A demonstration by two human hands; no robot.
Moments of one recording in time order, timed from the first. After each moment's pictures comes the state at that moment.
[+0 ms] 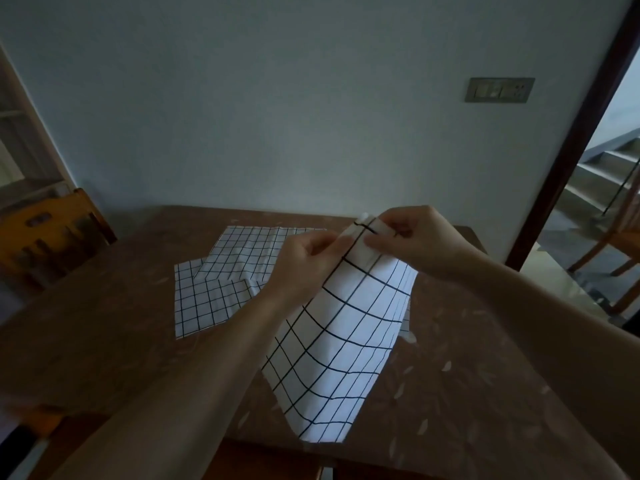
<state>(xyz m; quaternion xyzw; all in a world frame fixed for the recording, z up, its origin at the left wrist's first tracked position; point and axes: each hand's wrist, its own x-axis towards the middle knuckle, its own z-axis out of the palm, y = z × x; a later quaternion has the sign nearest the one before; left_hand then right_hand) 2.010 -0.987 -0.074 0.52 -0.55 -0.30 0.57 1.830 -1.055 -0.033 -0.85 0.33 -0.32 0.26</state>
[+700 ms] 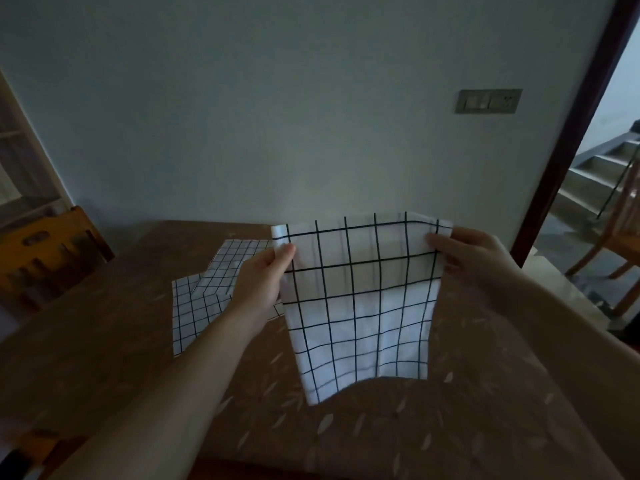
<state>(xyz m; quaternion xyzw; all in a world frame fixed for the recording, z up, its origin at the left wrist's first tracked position) 2.053 -0.990 -0.088 0.58 -0.42 -0.36 0.59 1.771 -1.072 -0.055 -0.62 0.42 -0.46 0.47</state>
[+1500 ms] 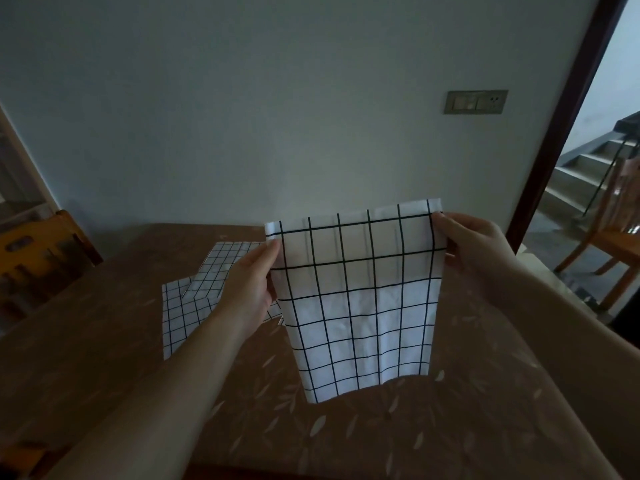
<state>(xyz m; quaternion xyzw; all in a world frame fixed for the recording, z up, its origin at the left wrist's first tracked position) 2.052 -0.996 -0.086 0.47 -0.37 -0.45 0.66 1.776 -1.062 -0.034 -0.56 0.41 -0.53 0.50</state>
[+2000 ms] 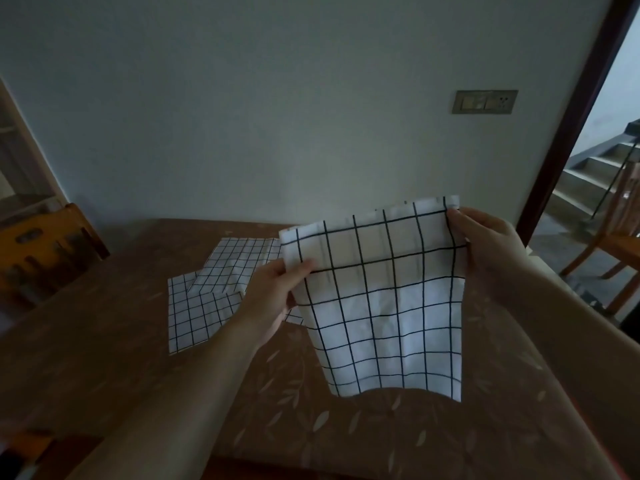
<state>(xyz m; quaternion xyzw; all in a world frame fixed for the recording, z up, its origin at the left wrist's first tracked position) 2.037 -0.985 -0.099 0.48 -0.43 -0.46 0.61 1.773 -1.063 -0.038 -0.54 0.38 -0.56 0.50</state>
